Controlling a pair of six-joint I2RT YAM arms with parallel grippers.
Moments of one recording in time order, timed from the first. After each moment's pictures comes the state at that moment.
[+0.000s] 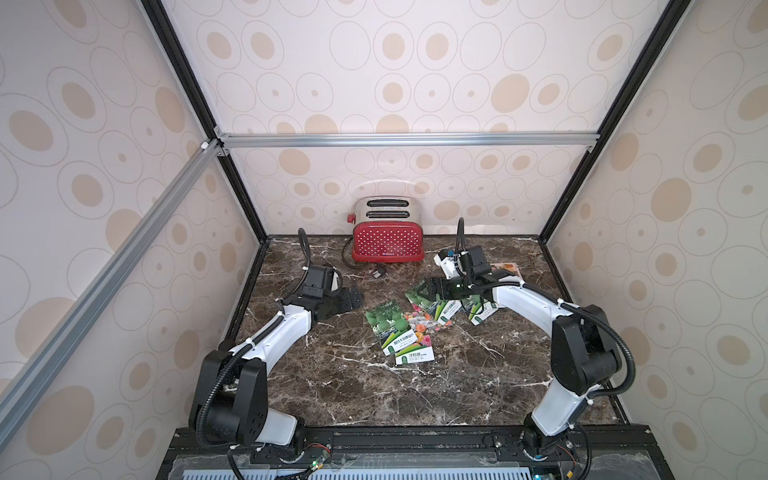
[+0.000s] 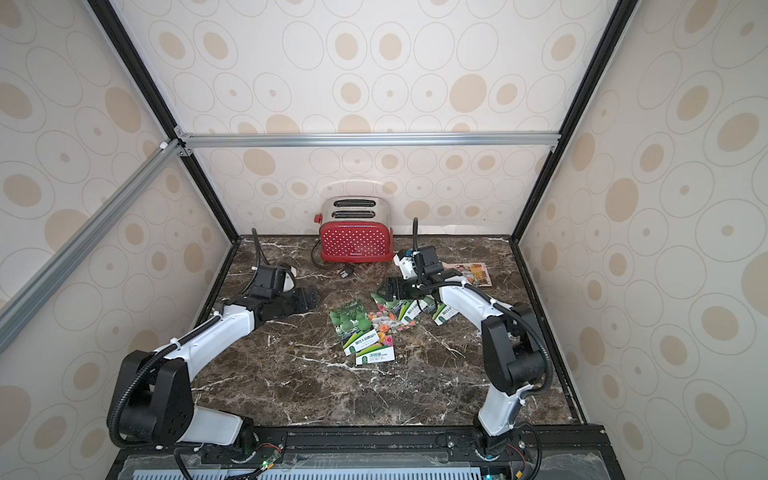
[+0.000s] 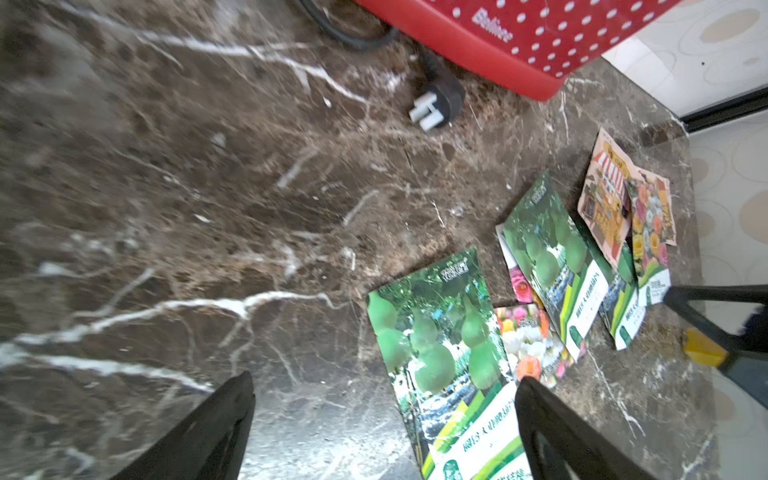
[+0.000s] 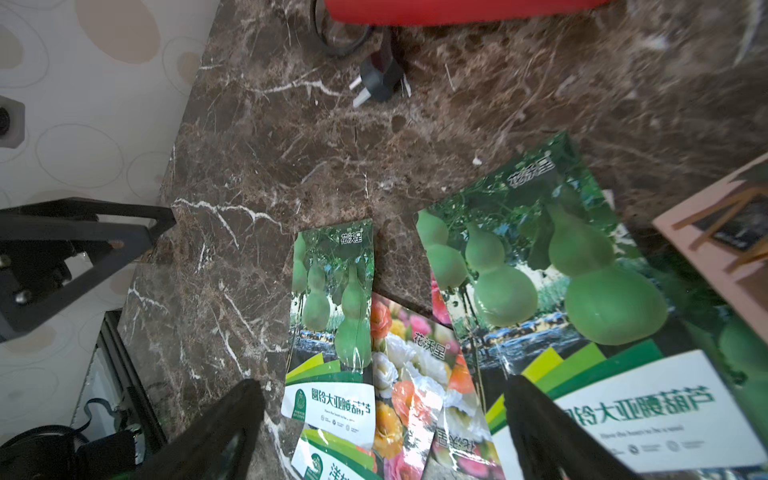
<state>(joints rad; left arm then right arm) -0.25 1.45 0.91 -0.34 0.21 -0.54 0.38 1.78 1.27 -0.40 -0.50 0.28</state>
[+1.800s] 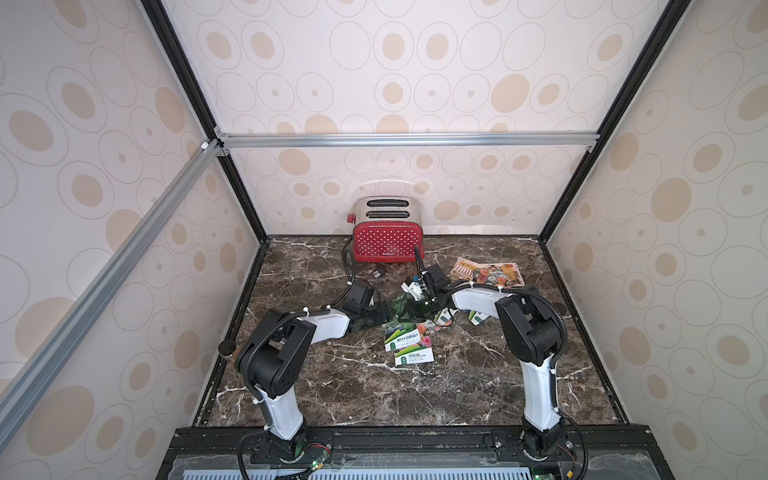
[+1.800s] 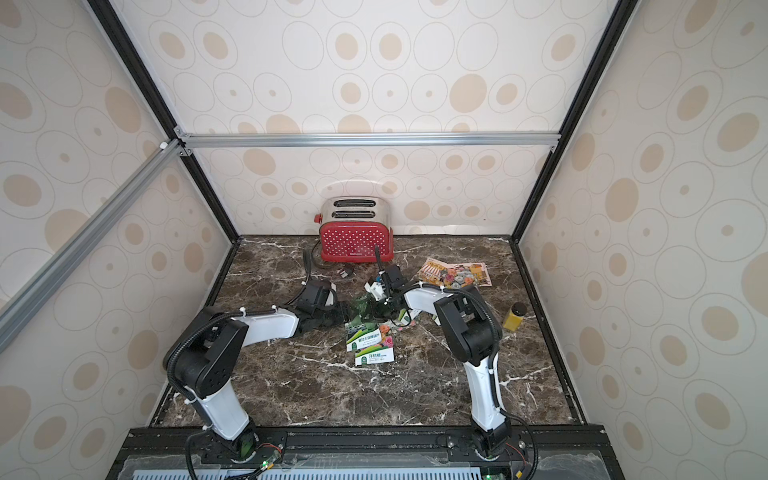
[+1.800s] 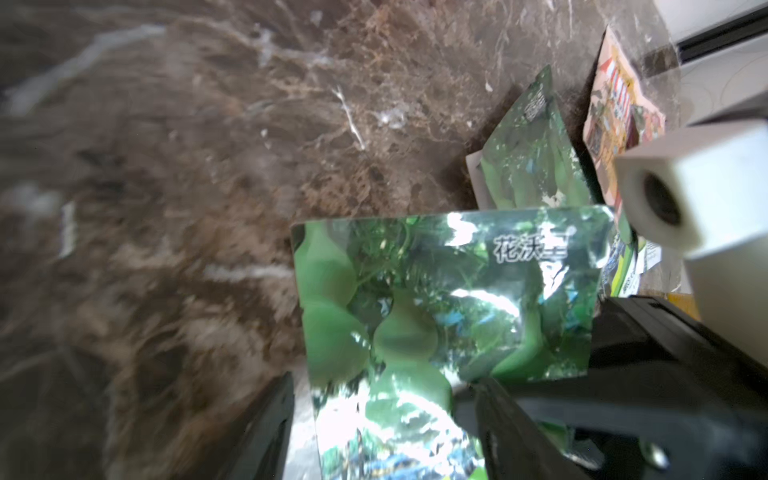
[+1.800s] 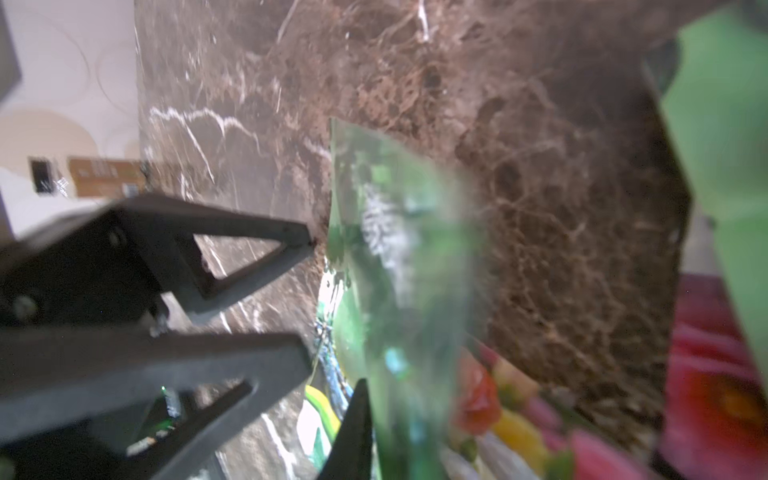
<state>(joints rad) -0.48 1.73 0.86 0.02 0.20 -0.74 0.54 2.09 1.37 -0.35 -0.65 0.36</state>
